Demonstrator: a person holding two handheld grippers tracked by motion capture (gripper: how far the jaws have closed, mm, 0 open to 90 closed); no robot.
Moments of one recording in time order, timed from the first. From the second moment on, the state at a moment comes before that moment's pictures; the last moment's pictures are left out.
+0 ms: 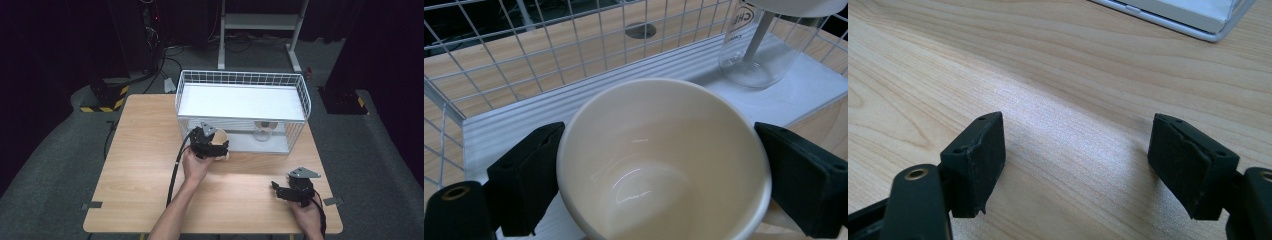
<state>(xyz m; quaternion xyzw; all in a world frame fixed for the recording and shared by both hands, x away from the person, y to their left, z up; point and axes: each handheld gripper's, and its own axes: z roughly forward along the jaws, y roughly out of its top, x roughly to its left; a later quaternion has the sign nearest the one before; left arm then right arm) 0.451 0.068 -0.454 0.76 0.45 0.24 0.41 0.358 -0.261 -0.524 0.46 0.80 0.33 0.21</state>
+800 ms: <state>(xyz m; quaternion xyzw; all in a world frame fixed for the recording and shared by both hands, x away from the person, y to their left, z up) 0.469 0.061 -0.458 0.75 0.45 0.26 0.41 0.358 -0.261 -0.524 0.46 0.80 0.33 0.21</state>
